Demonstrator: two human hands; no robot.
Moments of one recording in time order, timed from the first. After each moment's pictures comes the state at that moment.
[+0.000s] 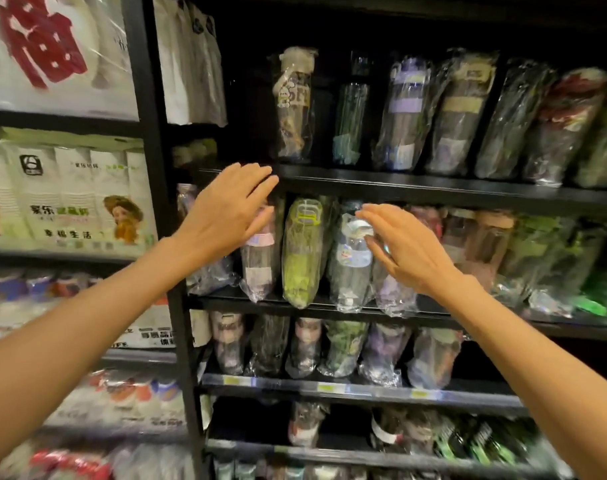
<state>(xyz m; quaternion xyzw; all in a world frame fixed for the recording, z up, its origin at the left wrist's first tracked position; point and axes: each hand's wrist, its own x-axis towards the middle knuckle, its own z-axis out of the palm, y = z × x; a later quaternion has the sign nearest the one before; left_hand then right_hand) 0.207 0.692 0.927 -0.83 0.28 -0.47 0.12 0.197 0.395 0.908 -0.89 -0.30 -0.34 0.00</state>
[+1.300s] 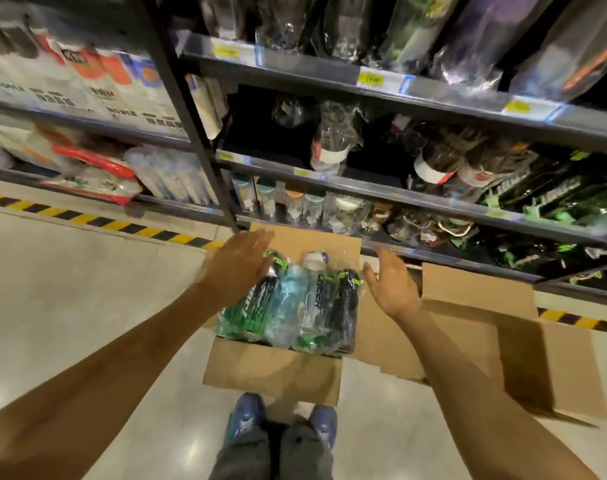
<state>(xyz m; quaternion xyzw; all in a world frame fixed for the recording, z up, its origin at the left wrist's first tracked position) 0.028 0.635 0.328 -0.98 0.15 -0.02 -0.09 0.051 0.353 0.320 -0.97 -0.03 0.14 0.18</state>
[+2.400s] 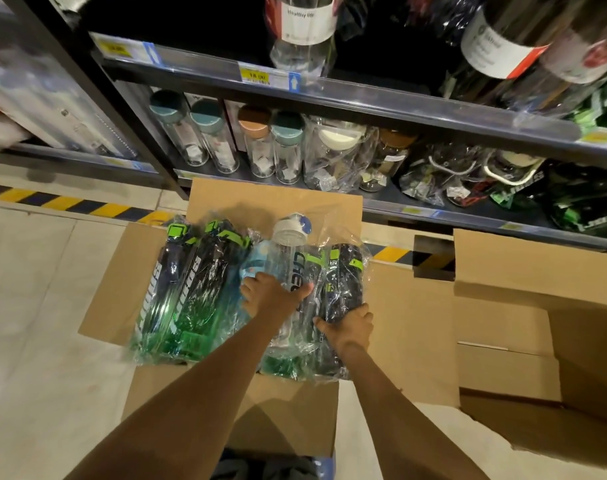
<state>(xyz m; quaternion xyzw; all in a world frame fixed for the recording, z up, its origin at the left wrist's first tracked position) 0.071 0.486 0.029 -0.85 -0.33 0.32 -0.25 0.038 0.360 -0.002 -0.84 0.33 0.32 0.29</state>
